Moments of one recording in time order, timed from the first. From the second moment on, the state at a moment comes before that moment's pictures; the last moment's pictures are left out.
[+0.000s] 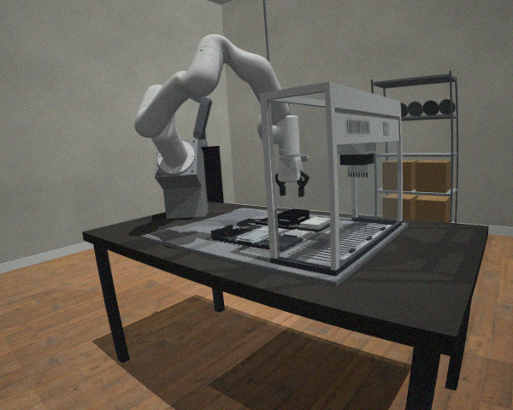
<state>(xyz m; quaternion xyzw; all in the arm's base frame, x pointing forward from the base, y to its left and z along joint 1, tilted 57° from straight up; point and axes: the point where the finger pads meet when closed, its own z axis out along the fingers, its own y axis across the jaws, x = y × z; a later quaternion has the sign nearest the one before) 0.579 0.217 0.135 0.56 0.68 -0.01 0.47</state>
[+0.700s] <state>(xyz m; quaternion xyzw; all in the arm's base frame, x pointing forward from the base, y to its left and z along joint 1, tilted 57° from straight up) 0.599 0.200 0.117 0.56 0.68 -0.01 0.47</state>
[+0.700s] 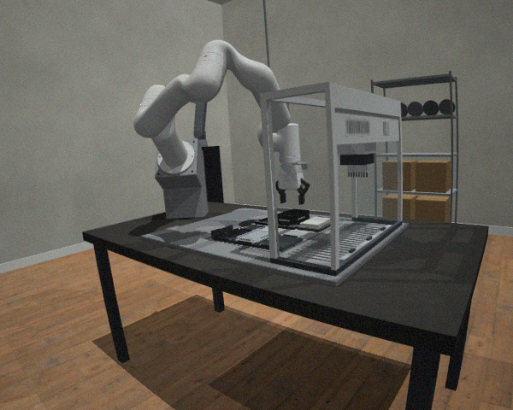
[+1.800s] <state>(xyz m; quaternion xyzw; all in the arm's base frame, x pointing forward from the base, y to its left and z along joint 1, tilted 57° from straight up) 0.608 0.193 0.109 0.56 0.68 -0.01 0.47</state>
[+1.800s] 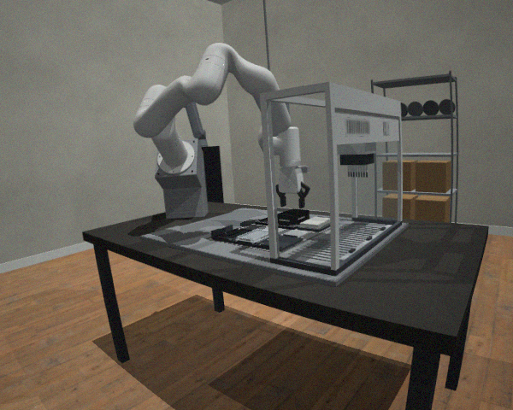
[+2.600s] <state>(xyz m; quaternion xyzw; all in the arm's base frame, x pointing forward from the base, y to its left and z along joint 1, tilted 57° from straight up) 0.618 0.185 0.101 0.56 0.68 -0.01 0.47</state>
